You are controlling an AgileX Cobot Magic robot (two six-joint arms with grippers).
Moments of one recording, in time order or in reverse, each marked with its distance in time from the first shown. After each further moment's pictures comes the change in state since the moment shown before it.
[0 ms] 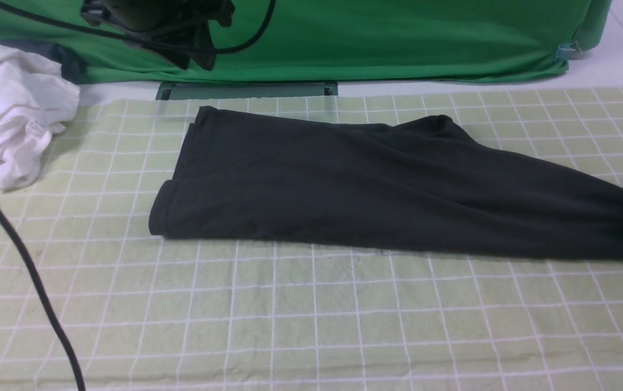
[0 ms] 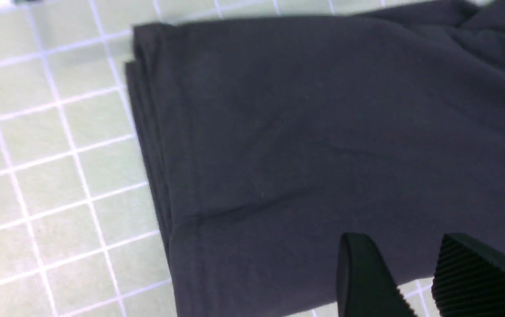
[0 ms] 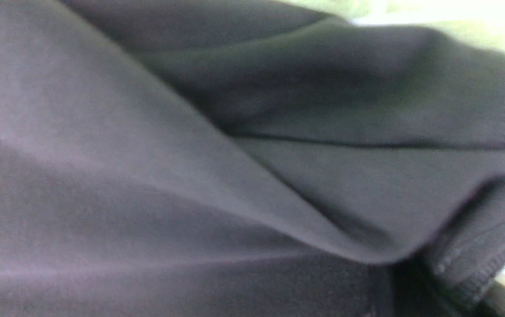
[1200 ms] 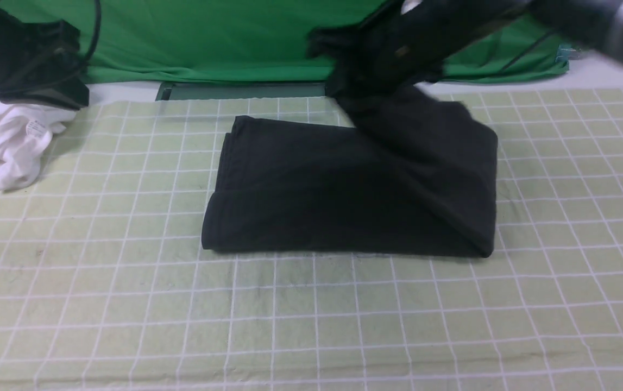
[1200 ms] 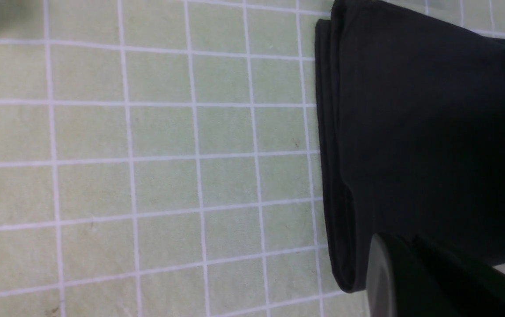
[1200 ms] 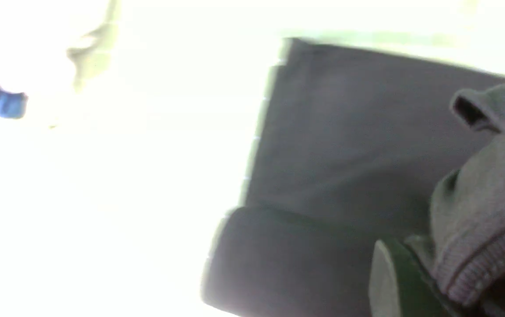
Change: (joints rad) right arm 0.860 -0.136 -0.217 0.263 -0.444 0.413; left arm 0.428 -0.161 0.390 -0.339 -0.108 0.255
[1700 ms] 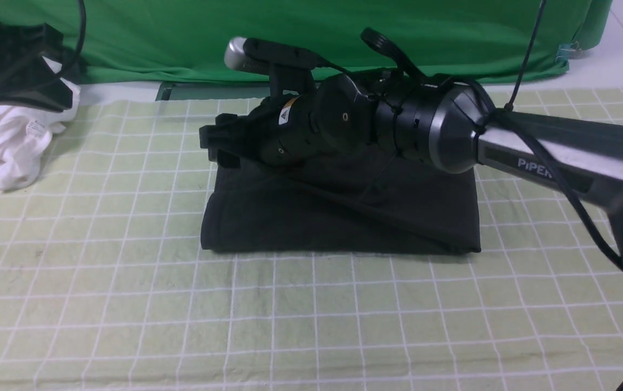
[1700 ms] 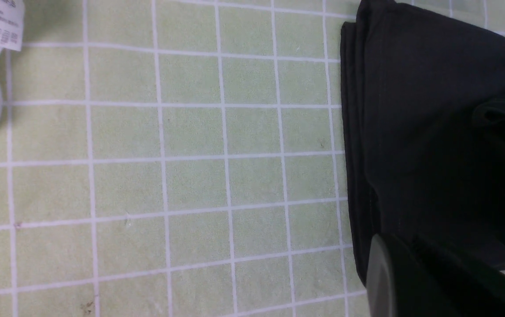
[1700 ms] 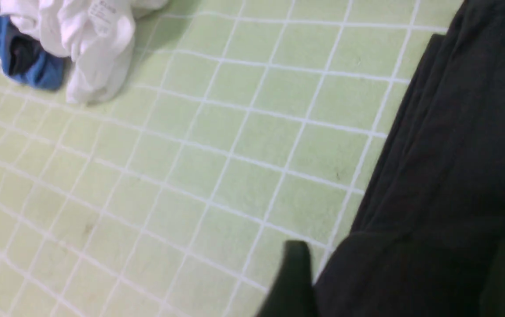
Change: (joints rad) right arm 0.146 0.175 0.000 0.000 -0.270 -0.043; left arm 0.023 0.000 0.000 0.020 0.001 0.023
